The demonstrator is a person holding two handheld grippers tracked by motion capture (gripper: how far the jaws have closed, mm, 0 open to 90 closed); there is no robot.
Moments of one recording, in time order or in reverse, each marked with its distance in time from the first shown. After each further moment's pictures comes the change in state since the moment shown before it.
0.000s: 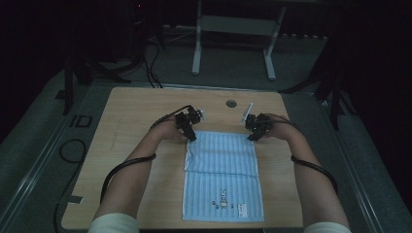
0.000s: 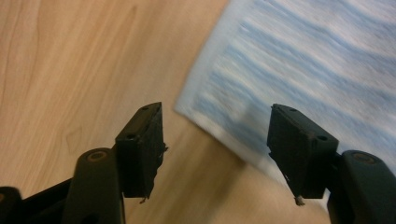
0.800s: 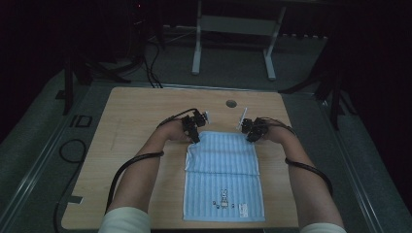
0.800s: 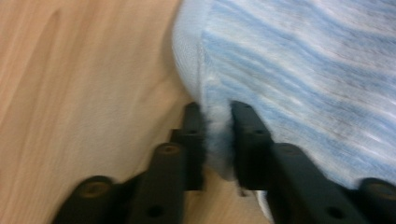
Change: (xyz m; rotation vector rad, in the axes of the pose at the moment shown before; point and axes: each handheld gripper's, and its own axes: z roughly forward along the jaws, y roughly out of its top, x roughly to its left) left arm -0.006 0.012 0.020 0.043 -0.160 0.044; right arm 0.006 0.005 0.024 0.082 -0.007 0.005
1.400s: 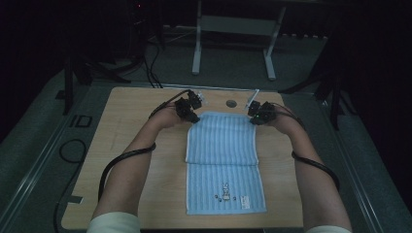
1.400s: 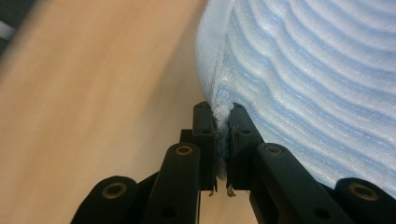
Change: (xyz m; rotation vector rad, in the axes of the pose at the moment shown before) left arm 0.004 -0.003 -0.090 -0.246 0.175 -0.002; right arm -0.024 -0.004 -0.067 -0.157 -0.101 0.117
